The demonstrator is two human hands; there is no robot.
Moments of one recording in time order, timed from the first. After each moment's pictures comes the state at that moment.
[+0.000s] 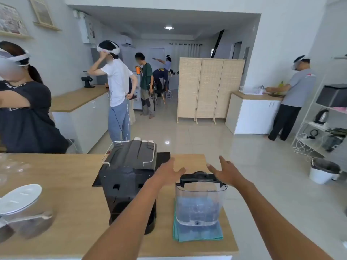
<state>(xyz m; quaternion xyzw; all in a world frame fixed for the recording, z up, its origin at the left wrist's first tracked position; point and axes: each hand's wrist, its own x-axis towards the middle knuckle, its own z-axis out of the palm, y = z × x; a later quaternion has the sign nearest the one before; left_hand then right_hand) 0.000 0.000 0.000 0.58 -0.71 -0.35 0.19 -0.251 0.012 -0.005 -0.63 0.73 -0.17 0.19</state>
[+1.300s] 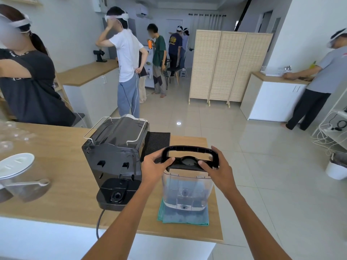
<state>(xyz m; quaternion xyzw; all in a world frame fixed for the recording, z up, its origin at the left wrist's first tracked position) -0.036 0.020 -0.065 0.53 -0.51 -0.37 0.57 -0.273 0.022 -0.067 -0.60 0.59 -0.46 0.29</state>
